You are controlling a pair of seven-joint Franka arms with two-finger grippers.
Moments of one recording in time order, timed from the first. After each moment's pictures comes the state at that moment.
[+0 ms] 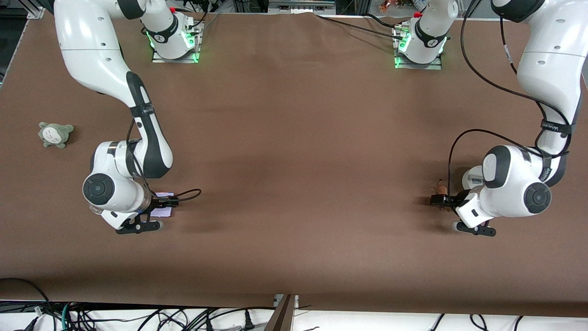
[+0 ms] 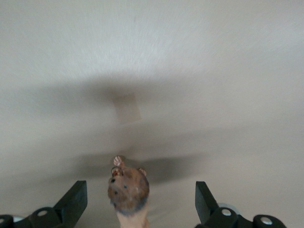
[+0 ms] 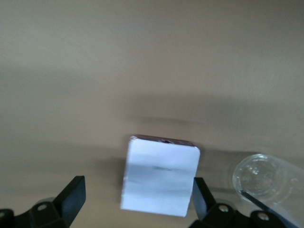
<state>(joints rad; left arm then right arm) 0.31 0.75 -0.37 -1.49 0.13 2.08 0.10 0.28 0.75 -0.18 -1.44 0.08 2.15 -0.05</state>
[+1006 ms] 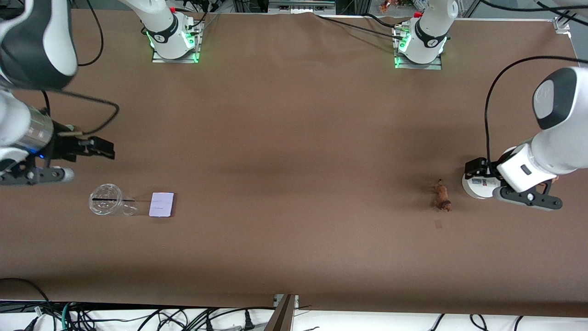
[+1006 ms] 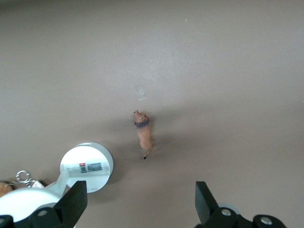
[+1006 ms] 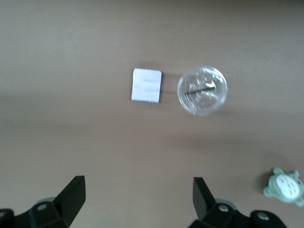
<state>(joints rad) 0.29 0.34 -0.38 -1.49 0.13 1.78 0.10 0.27 0.29 -0.25 -1.34 0.06 1.55 -0.05</state>
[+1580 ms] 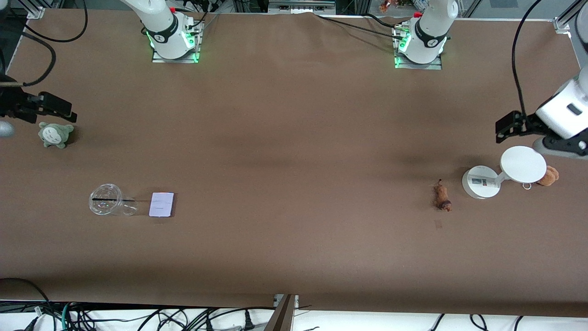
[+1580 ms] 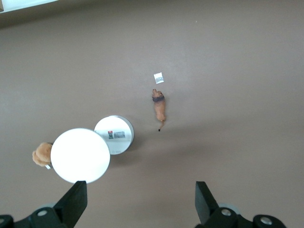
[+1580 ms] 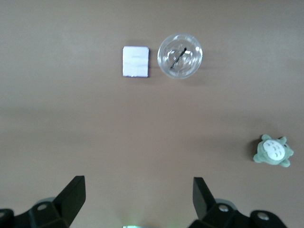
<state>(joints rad) 0.31 0.12 -0.36 -1.49 0.10 1.61 0.09 0.14 0.12 -0.18 -1.43 0.05 1.45 -0.06</state>
